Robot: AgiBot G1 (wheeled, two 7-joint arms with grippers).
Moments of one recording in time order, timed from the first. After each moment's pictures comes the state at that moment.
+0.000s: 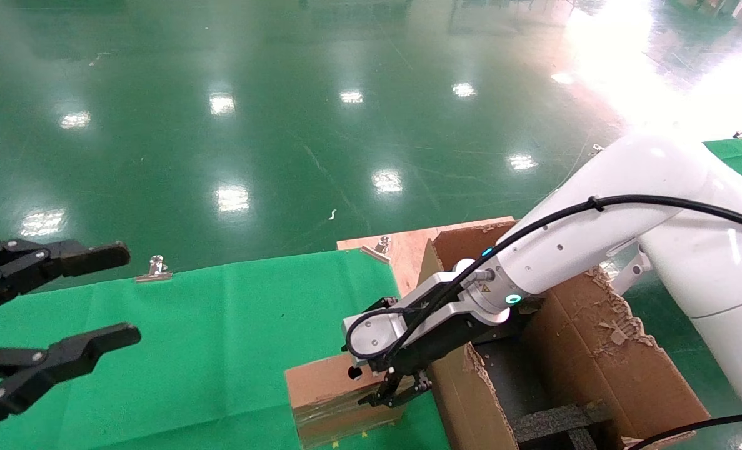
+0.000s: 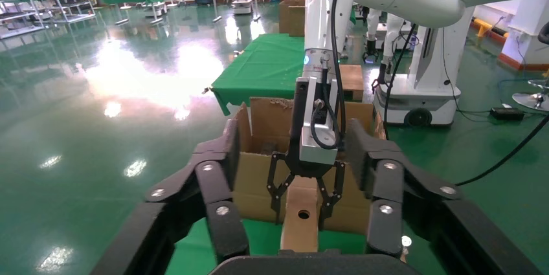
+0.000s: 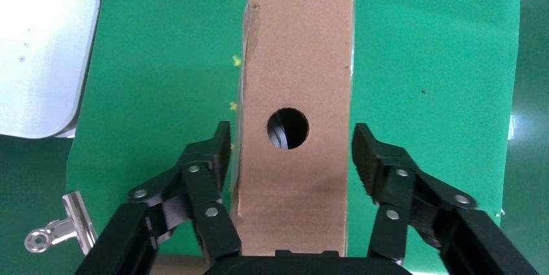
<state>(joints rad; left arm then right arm) -1.08 0.58 0.35 -1.24 0.66 1.45 -0.14 1.51 -0.93 -0.79 1.18 -1.67 -1.57 0.18</state>
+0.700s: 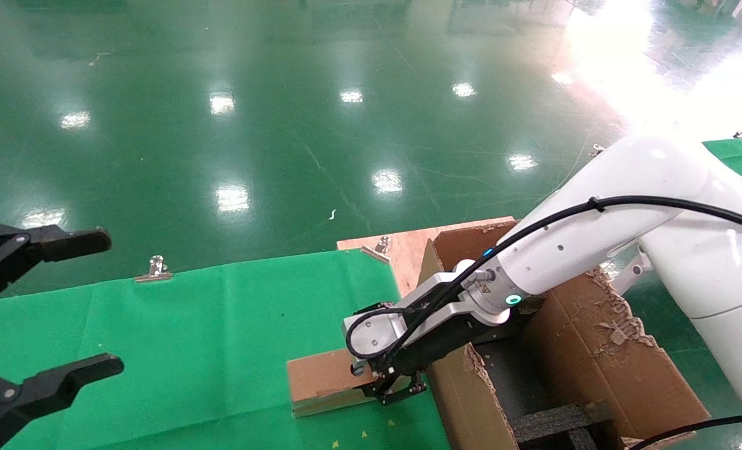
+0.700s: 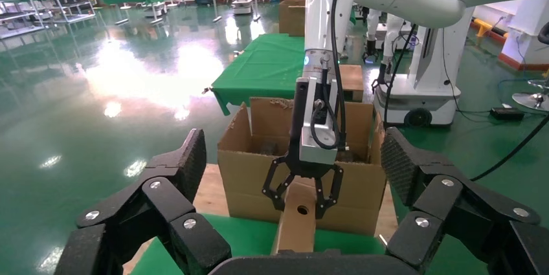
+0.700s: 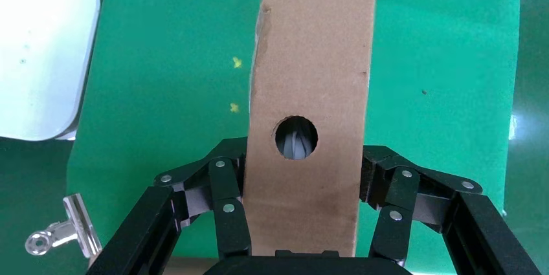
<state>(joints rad) -1.08 0.58 0.35 -1.24 0.66 1.45 -0.14 1.53 -0.93 -0.78 1.16 -1.63 -1.56 0.17</state>
